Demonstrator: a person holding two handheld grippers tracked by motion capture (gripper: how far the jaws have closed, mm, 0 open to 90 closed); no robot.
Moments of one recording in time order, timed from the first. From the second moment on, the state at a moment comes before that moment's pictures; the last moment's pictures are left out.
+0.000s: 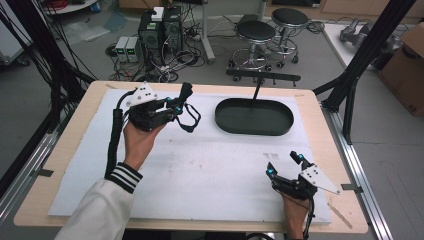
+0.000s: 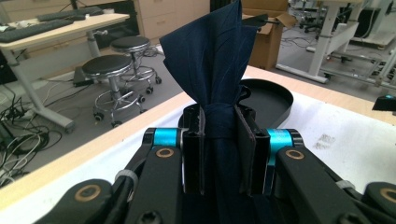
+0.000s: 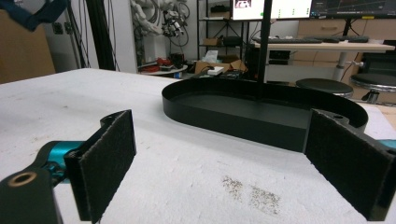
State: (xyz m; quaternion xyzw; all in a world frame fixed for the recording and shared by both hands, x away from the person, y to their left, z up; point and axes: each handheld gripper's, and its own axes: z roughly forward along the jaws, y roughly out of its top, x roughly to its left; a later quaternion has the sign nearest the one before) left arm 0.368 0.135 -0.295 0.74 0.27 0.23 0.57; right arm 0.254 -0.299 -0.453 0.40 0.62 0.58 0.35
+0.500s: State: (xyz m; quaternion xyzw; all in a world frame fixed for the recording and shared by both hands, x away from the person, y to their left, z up) left arm 0.395 0.085 -0.275 0.75 0.22 0.23 0.58; right arm 0.254 -0.299 -0.453 0.40 0.61 0.58 0.35
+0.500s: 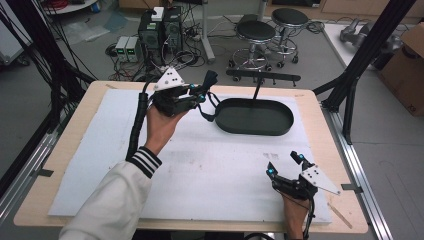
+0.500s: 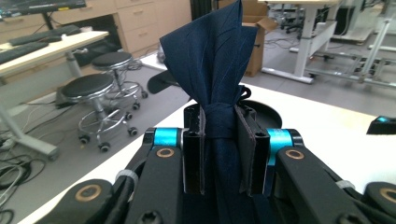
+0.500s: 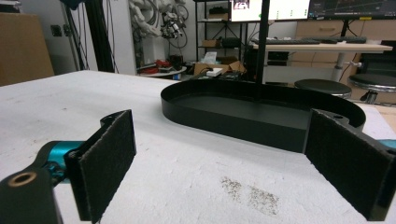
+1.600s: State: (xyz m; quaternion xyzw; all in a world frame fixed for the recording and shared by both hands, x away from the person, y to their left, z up) left arm 0.463 0.049 -0.251 0.74 0.23 0.19 0.60; right arm 0.255 -0.302 -0.453 0.41 0.61 0.59 0.34
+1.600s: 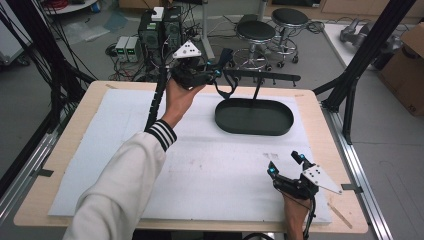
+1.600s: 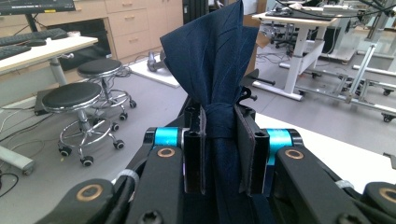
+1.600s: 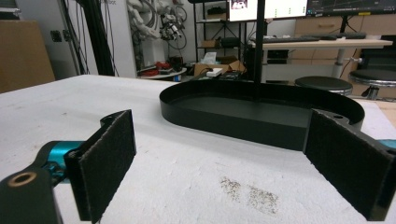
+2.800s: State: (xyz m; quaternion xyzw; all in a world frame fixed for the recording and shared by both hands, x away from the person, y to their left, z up) left arm 0.516 0.004 -0.288 0.74 0.27 0.21 0.58; right arm 0.255 -0.305 -0.453 0.41 0.60 0.60 0.34
